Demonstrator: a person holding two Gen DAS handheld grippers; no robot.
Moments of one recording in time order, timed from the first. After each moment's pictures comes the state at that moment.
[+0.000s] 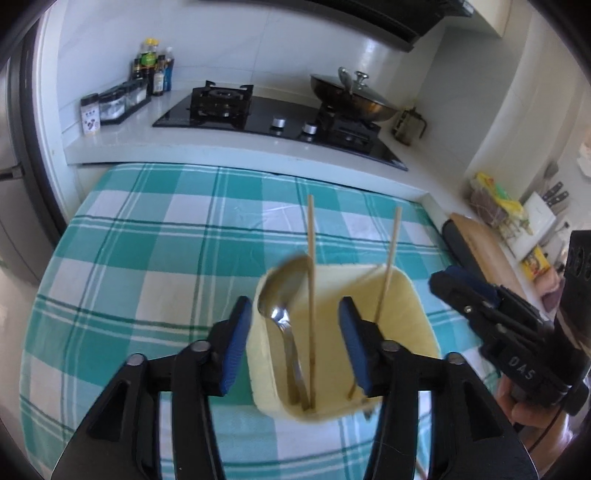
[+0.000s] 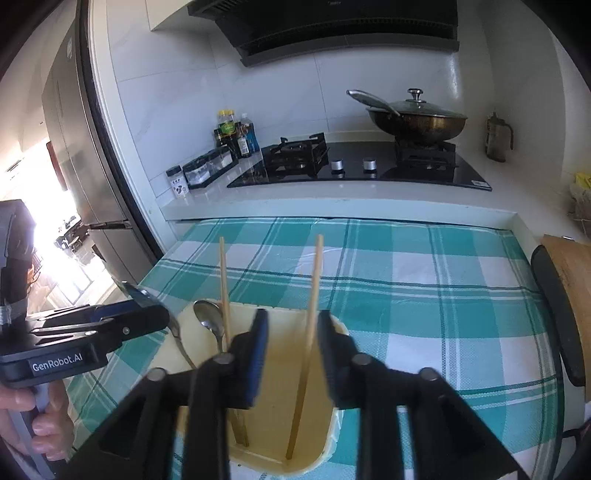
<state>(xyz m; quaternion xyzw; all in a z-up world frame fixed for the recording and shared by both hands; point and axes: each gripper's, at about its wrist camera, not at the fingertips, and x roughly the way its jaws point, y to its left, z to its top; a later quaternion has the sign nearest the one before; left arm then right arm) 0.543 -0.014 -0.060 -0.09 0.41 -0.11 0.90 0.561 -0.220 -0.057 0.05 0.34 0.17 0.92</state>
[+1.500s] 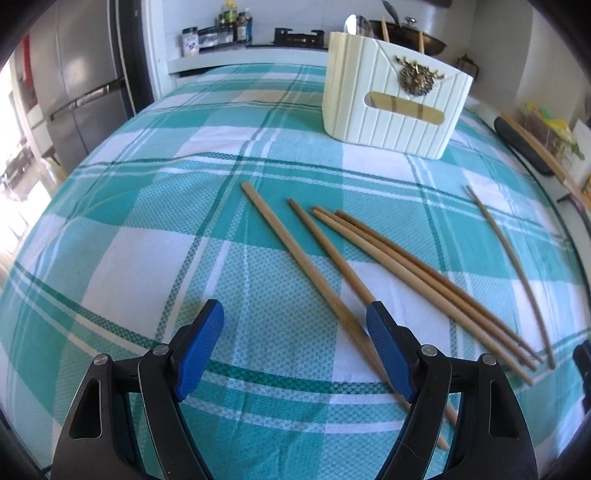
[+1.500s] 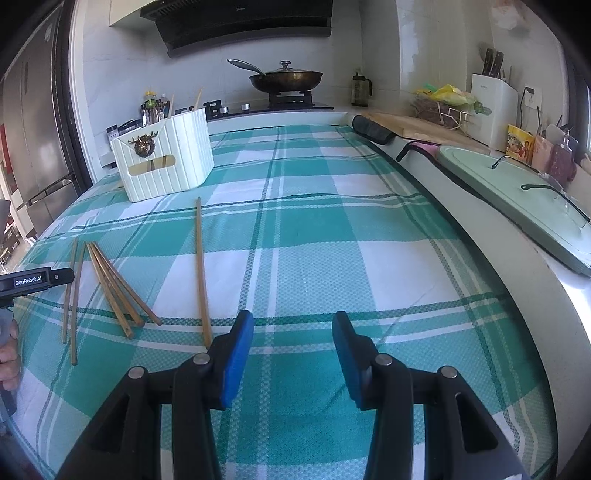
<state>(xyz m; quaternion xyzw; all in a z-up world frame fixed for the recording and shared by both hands) 0.304 -0.034 -0.216 -0.05 0.45 0.05 0.89 0.216 -0.340 -0.191 0.04 0.37 -0.01 0.93</state>
